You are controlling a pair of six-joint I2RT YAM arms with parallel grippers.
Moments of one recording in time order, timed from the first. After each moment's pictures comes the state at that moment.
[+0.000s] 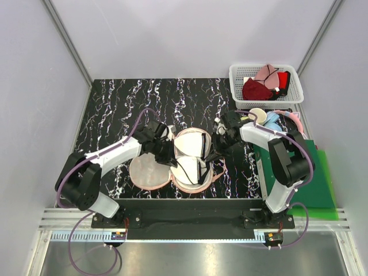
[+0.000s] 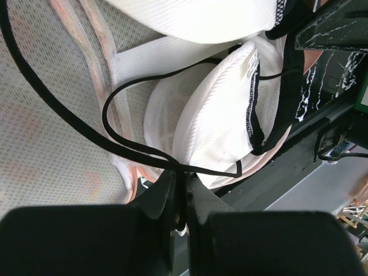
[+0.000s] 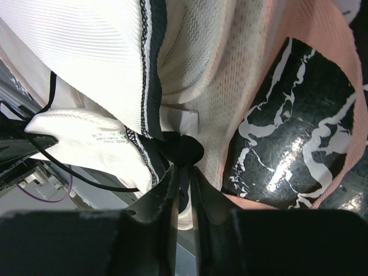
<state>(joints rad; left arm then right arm) -0.57 1.48 0.91 -0.52 0.42 -0.50 0.41 1.77 1.07 -0.56 -0.56 0.46</state>
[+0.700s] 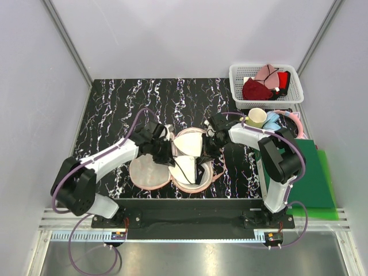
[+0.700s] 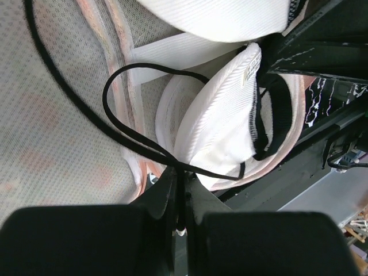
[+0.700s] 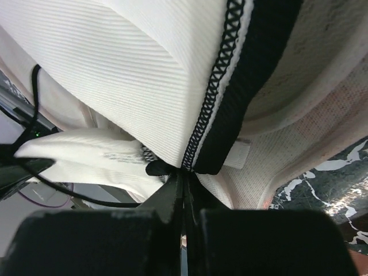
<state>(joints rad) -0.57 1.46 0.90 -0.54 0.36 -0.51 0.54 1.85 1.13 -0.51 -0.53 0.55</state>
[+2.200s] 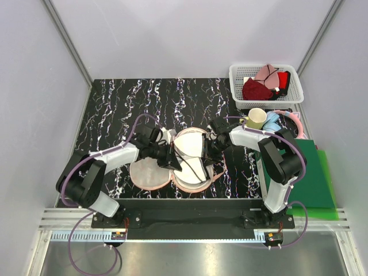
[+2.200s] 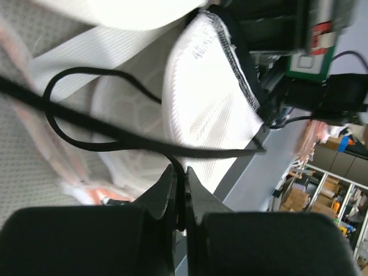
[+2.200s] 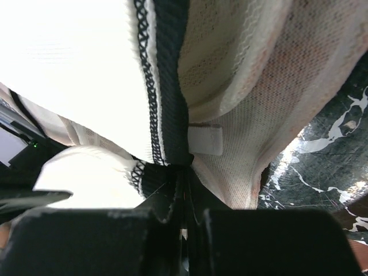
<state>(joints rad) -0.50 1.49 0.74 -0.21 0.75 -0.54 0.54 1.83 1.07 -0.52 -0.49 0.63</state>
